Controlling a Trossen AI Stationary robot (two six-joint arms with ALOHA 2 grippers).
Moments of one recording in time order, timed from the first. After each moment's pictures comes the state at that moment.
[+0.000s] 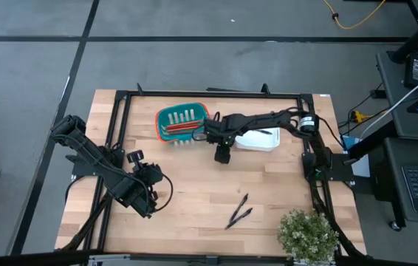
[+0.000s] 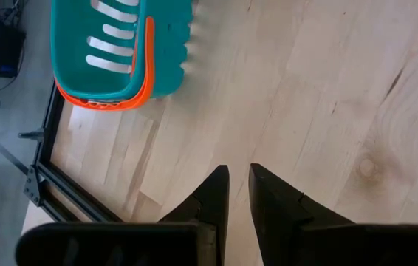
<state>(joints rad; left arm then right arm) -0.69 1.52 1.26 -1.51 -0.58 -1.07 -0.19 2.13 1.50 -0.78 -0.07 0.02</state>
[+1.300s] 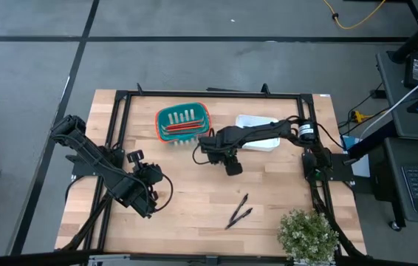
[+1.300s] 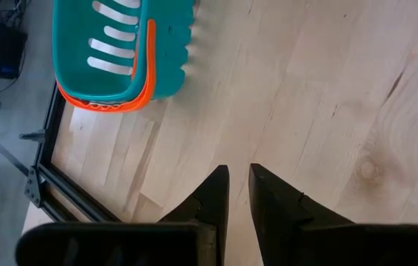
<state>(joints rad) -0.69 1.52 1.26 -1.51 -0.59 -1.07 -0.04 2.13 1.63 -1.07 0.06 -0.36</state>
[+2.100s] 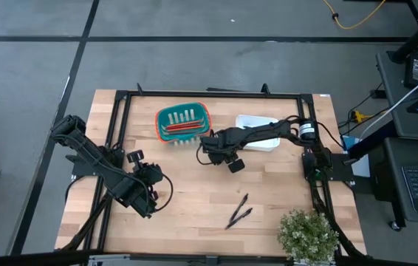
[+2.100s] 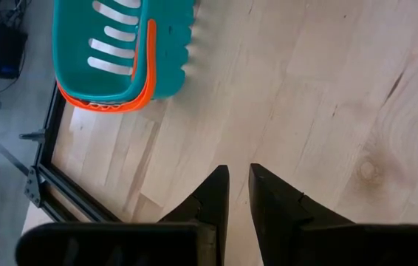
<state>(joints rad) -0.69 1.52 1.26 -1.51 -0.59 -1.07 -0.05 2.13 1.53 -0.92 0.16 -0.56</state>
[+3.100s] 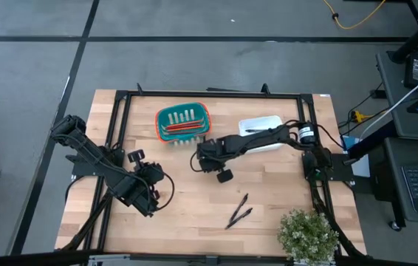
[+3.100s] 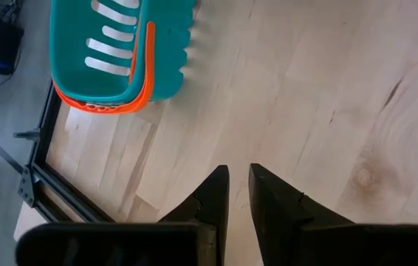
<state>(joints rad) -0.67 1.52 1.26 -1.49 -0.59 -1.07 0.01 2.13 1.51 -0.62 0.01 -0.48</state>
